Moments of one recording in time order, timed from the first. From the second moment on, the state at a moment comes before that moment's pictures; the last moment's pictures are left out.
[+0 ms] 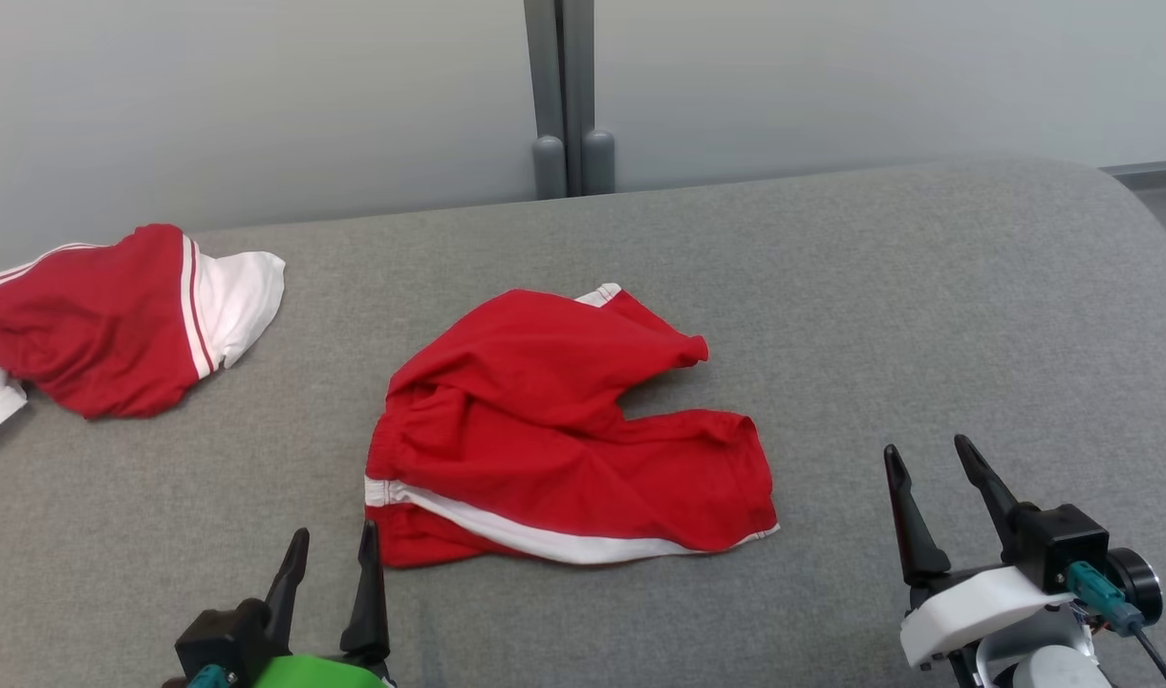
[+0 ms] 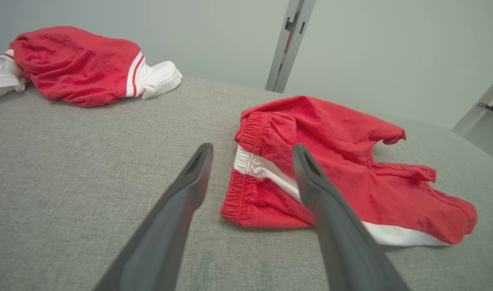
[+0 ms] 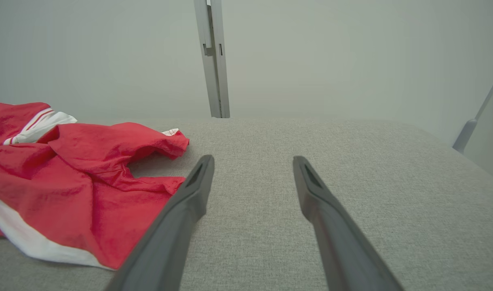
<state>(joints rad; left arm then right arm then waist) 0.04 0.06 -0.12 0.29 -0.36 -0.12 -0.26 -0.05 -0.05 -0.01 0.22 0.10 0.13 -0.26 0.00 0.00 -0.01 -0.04</state>
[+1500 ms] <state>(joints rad) -0.01 0.05 -0.14 0.31 -0.34 -0.13 -0.26 -0.25 -0.05 0.20 0.66 -0.19 0.13 -0.26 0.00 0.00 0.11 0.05</state>
